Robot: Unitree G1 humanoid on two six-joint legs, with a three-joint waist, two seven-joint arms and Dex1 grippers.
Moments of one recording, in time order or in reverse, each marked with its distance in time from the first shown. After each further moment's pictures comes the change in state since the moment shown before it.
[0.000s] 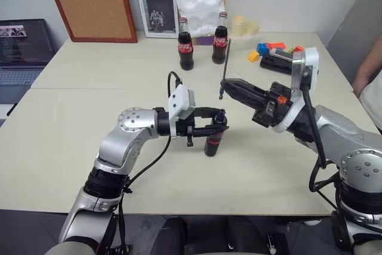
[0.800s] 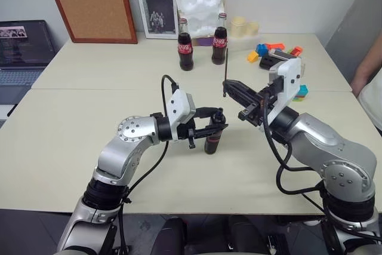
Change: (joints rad) left arm 0.085 -0.004 -0.014 -0.087 0.032 -0.016 0.169; right arm 0.055 0.108 0.127 -0.097 -0.344 -0.019 -0.237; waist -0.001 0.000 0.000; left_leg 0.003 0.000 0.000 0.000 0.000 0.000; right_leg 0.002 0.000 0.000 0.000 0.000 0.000
